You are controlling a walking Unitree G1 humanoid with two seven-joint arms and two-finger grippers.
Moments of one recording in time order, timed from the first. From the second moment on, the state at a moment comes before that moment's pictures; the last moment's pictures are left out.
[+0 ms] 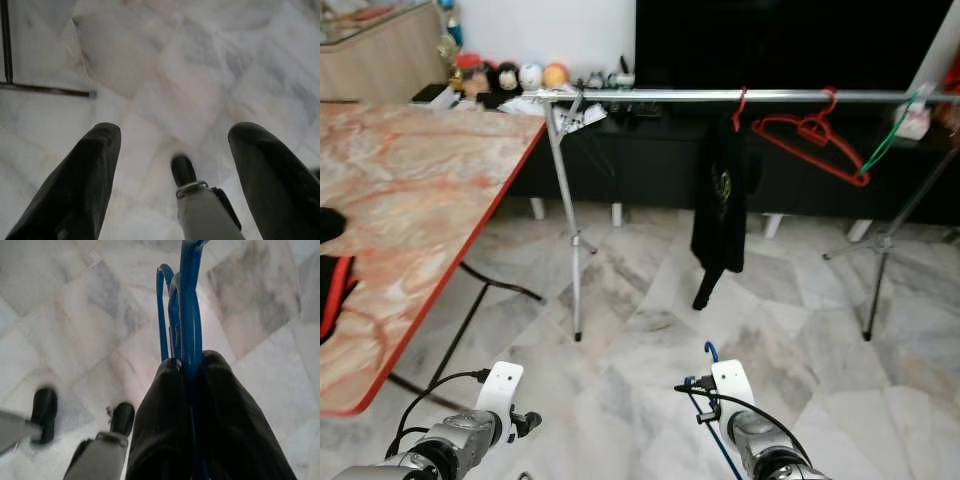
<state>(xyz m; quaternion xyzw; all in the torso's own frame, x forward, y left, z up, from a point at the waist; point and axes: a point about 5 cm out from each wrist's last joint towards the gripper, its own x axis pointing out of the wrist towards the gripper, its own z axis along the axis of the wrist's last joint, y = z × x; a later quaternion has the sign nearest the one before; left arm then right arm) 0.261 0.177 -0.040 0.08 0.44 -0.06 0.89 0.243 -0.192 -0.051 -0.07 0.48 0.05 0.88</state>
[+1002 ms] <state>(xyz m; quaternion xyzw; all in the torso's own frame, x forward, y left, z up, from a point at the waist) 0.258 0.182 -0.042 0.08 0.45 -0.06 0.89 0.243 -0.190 -0.051 -0.07 0.47 0.05 0.88</state>
